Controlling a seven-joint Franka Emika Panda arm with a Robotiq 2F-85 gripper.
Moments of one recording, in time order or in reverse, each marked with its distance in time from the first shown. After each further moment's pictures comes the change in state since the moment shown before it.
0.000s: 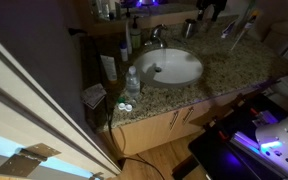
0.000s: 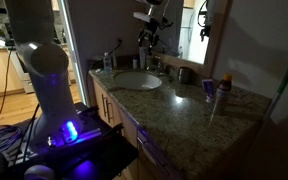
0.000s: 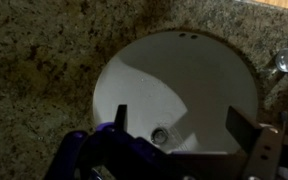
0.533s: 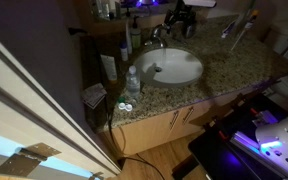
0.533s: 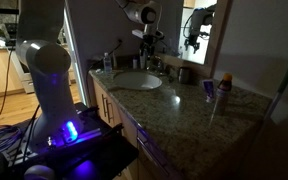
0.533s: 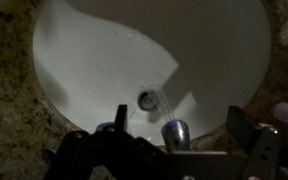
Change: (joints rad) arm 0.077 0.236 0.091 0.081 -0.023 0.335 0.300
